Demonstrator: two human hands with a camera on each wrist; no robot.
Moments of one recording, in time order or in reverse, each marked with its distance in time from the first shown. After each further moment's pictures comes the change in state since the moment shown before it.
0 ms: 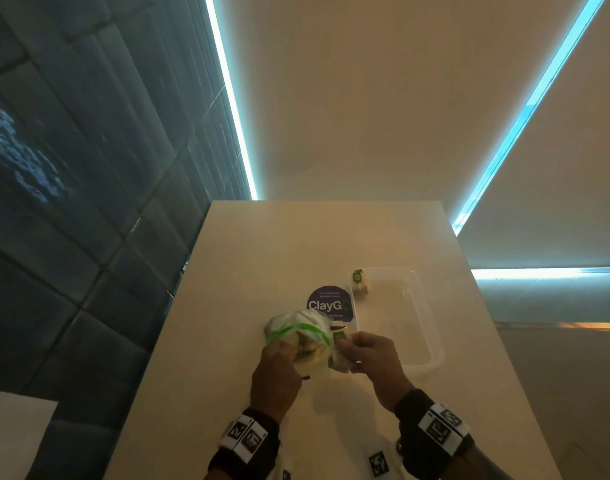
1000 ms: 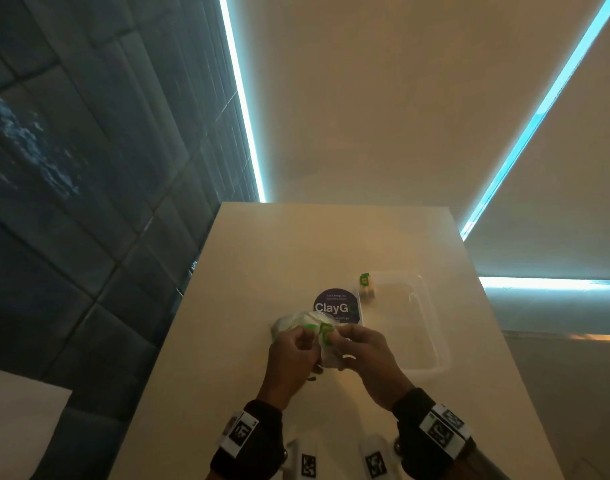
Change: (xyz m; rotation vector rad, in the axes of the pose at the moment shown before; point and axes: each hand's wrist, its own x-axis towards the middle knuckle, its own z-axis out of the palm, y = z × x) left_hand -0.008 0.038 -0.043 -0.913 -0.039 -0.118; right_hand -0.011 -0.019 0.019 0.136 -0.223 -0.080
